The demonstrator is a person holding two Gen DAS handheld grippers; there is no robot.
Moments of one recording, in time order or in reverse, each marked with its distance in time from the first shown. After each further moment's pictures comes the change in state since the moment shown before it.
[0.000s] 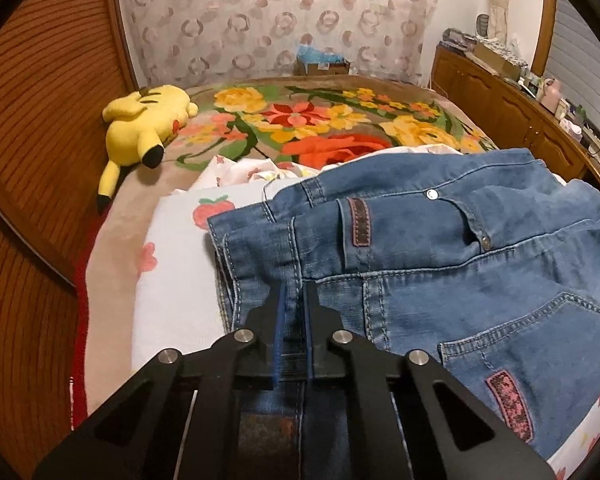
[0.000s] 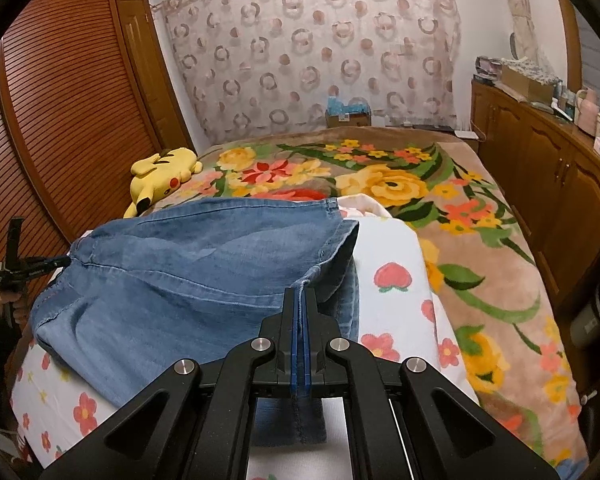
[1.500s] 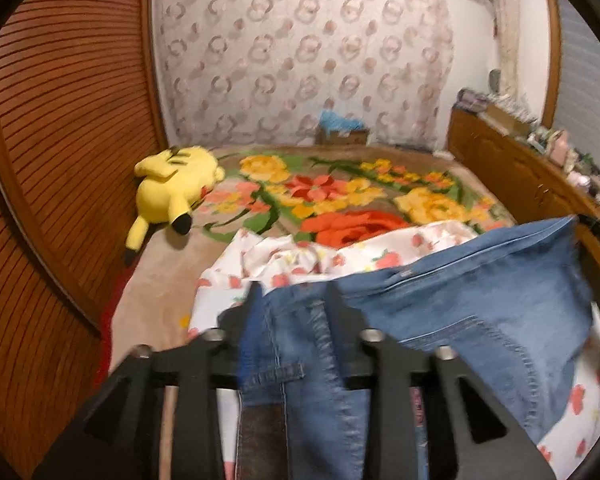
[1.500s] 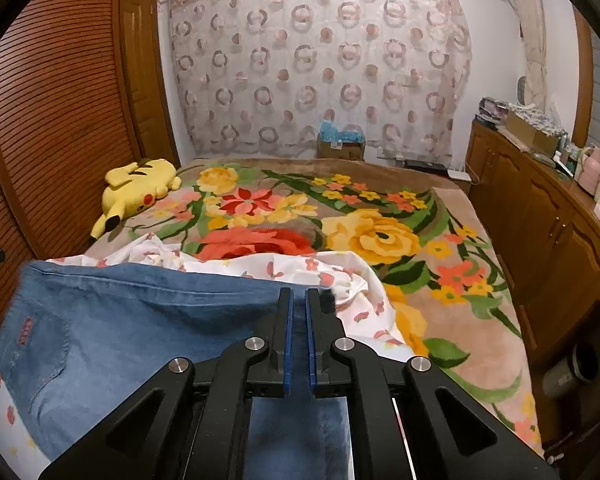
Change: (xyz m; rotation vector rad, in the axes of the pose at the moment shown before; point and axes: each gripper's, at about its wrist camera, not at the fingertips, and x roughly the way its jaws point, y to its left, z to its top) left arm -0.058 0.001 0.042 -0.062 -0.235 0.044; right arm 0.081 0.028 0.102 -0.117 -0.049 -0.086
